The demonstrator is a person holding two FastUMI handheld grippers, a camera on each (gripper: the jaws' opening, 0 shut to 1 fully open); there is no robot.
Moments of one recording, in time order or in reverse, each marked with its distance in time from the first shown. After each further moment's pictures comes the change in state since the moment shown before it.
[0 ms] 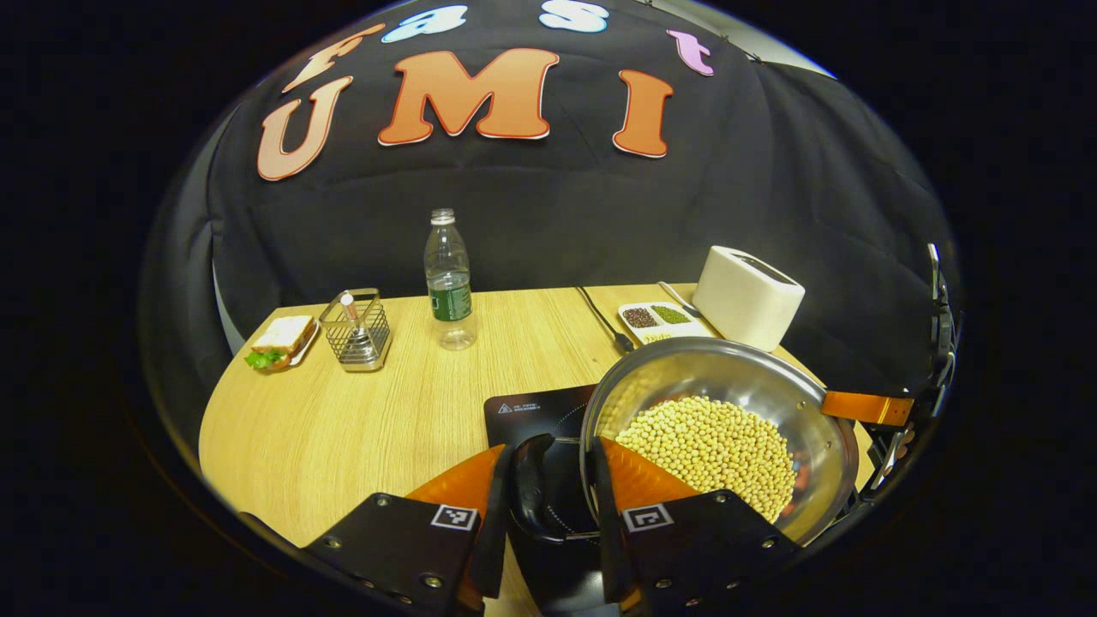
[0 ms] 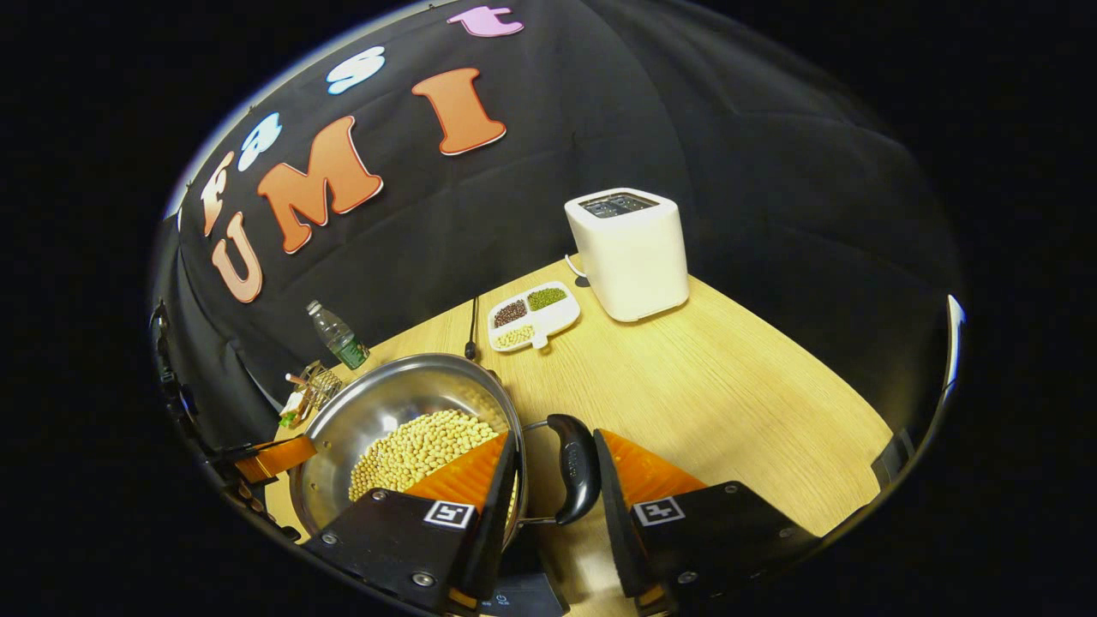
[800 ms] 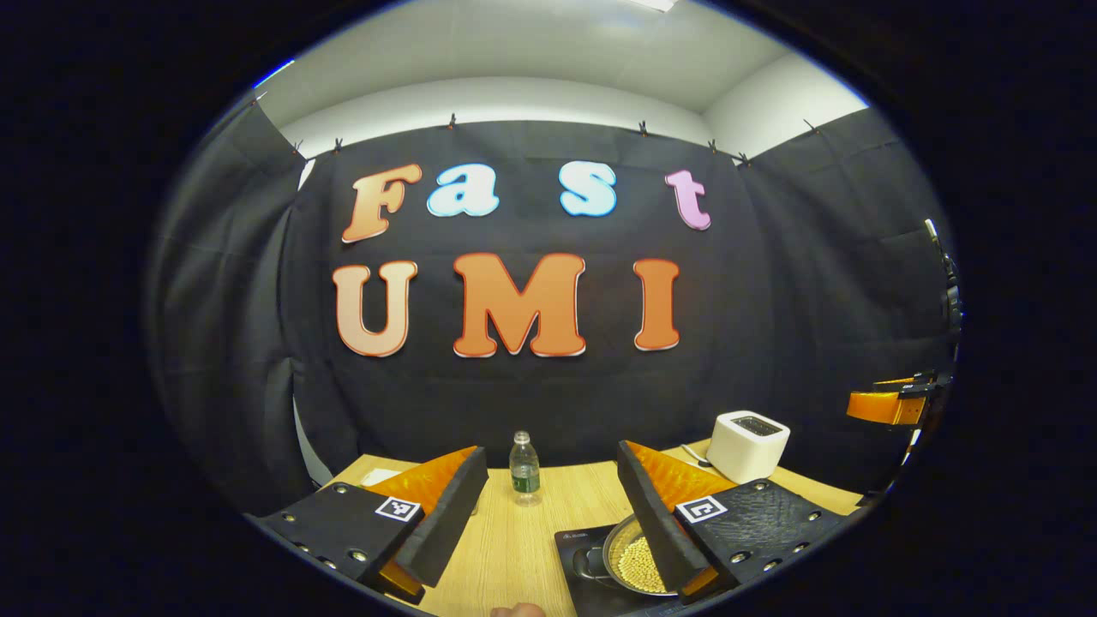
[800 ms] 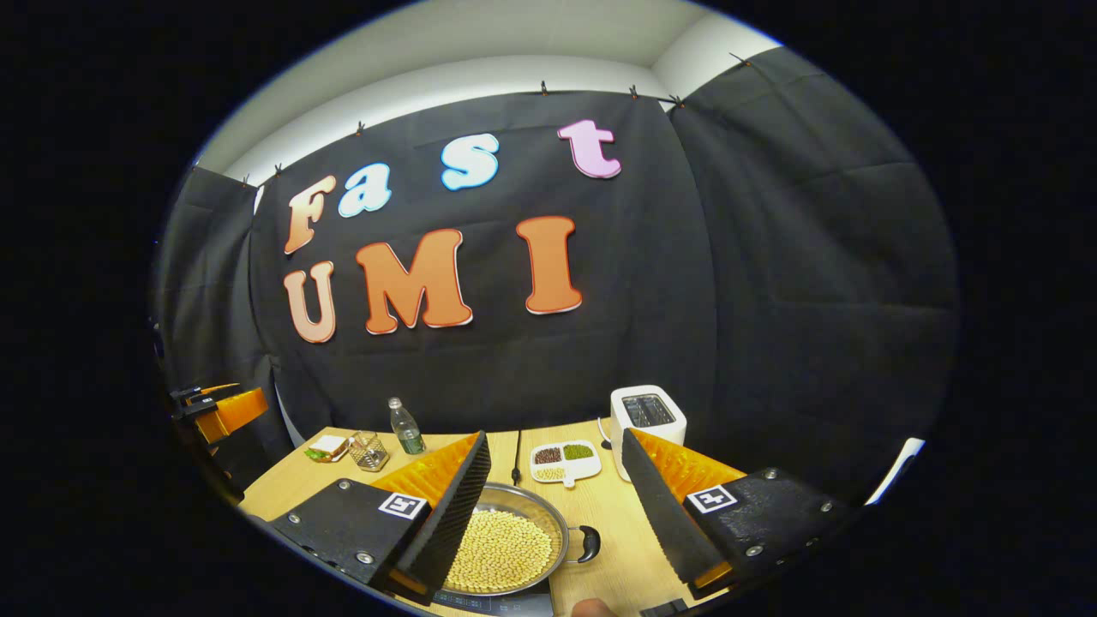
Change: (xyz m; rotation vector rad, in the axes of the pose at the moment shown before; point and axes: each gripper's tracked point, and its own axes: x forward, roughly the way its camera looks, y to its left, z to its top) left arm -0.247 0.028 0.202 0.062 -0.643 0.161; right arm -0.189 0.069 0.172 -0.235 -0.477 0.081
